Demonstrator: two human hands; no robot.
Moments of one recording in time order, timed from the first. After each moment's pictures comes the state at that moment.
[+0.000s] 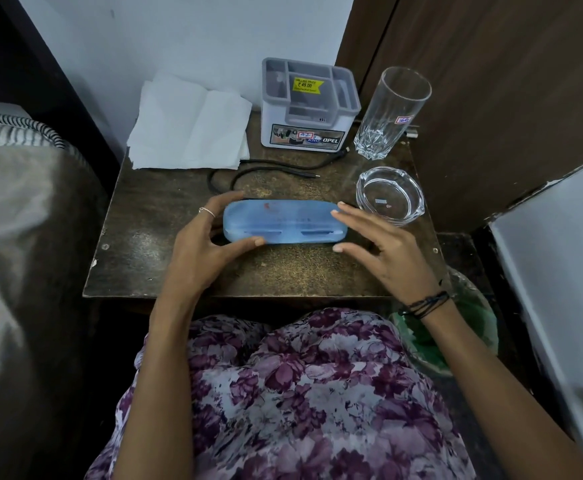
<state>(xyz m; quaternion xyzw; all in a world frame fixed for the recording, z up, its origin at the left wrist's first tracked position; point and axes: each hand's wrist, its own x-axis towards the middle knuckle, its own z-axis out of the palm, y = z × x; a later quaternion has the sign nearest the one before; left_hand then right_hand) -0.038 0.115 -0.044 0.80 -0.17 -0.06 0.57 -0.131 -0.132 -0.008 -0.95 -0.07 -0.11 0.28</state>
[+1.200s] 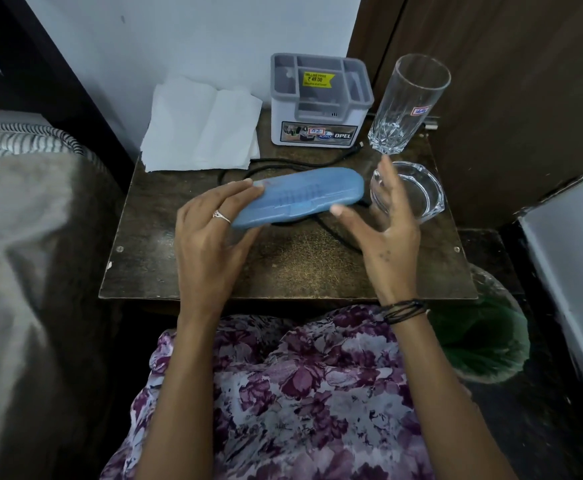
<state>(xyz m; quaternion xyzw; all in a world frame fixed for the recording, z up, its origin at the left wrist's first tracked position) -0.055 0.105 -0.021 0.84 -0.26 0.27 0.39 -0.109 -0.083 -0.001 -0.78 0.16 -0.25 0.55</state>
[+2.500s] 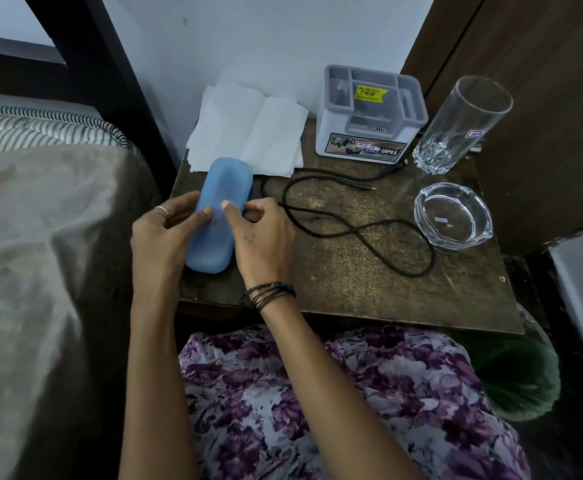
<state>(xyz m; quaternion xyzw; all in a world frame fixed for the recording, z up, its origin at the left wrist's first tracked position) -0.020 0.179 -0.019 0.77 0.12 0.01 0.62 -0.034 0.077 -0.022 -0.80 0.23 -0.09 0.55</state>
